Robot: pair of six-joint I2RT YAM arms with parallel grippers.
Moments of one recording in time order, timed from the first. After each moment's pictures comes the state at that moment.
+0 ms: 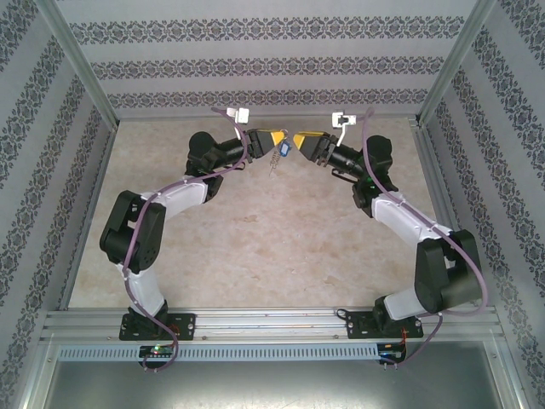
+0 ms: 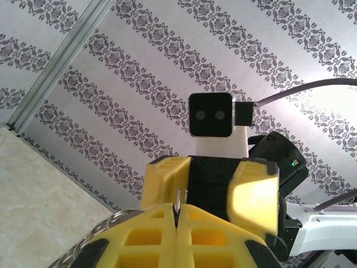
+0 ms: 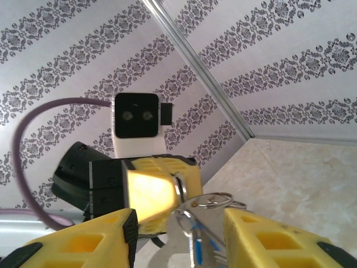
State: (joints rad) left arm -0.38 1.82 1.18 1.04 0.86 -0.98; right arm 0.26 1.47 0.92 0.73 -0.80 0.80
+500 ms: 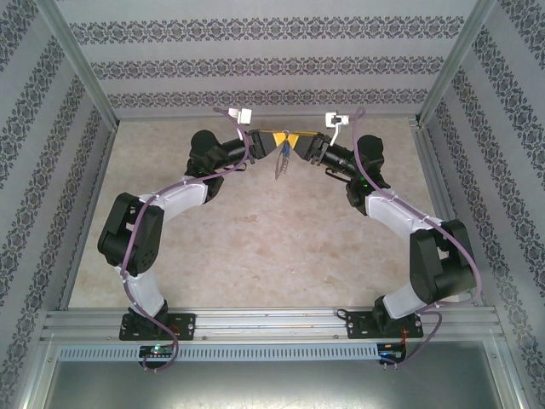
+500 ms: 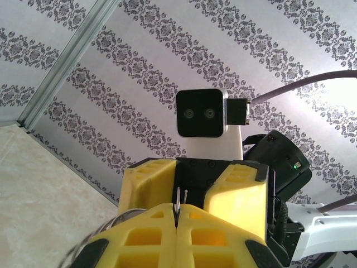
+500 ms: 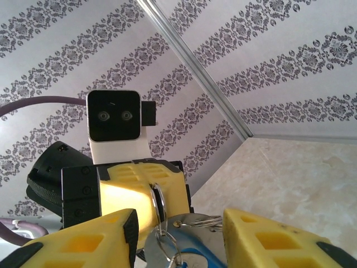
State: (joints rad) left arm -0.39 1.81 1.18 0.97 0.84 -0.92; right arm 0.28 1.53 0.94 0.78 -0.77 0.81
